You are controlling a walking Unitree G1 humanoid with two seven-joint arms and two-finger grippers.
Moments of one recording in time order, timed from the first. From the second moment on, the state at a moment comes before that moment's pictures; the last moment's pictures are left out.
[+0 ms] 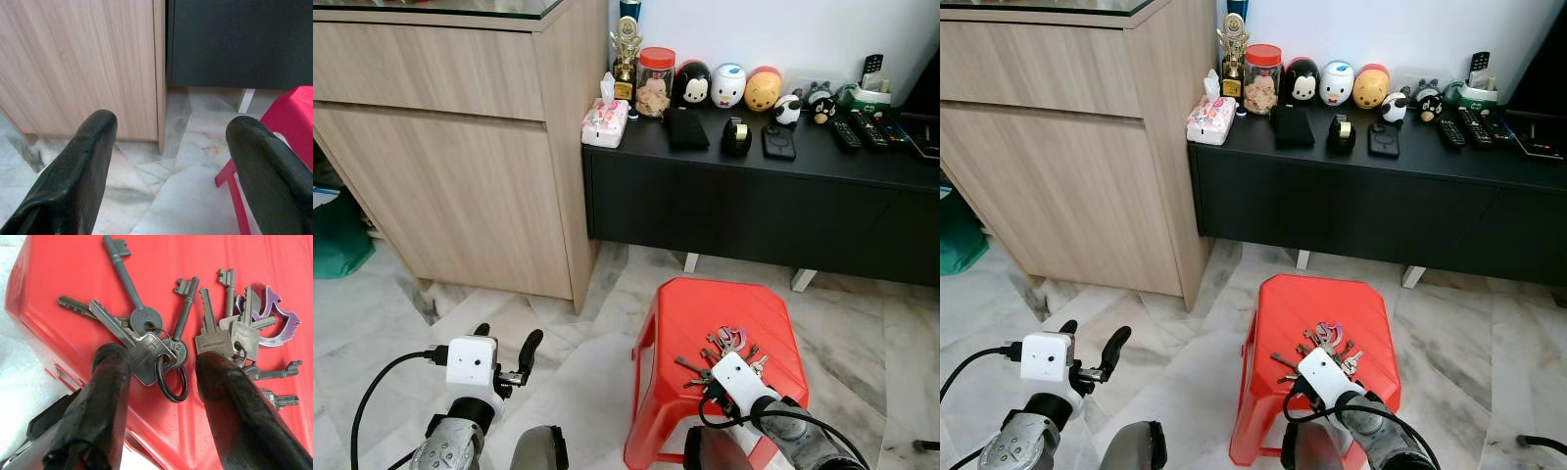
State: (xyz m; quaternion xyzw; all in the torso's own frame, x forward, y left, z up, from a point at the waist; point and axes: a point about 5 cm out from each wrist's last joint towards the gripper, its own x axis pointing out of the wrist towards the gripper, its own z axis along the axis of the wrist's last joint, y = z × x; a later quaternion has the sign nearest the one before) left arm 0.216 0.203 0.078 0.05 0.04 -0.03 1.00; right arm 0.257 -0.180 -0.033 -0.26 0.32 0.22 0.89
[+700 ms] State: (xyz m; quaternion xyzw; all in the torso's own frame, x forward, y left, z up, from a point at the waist) left arm 0.216 0.203 0.078 0.05 0.05 -0.03 1.00; right arm 0.259 -0.179 -0.032 -0.26 0.32 0.23 0.88
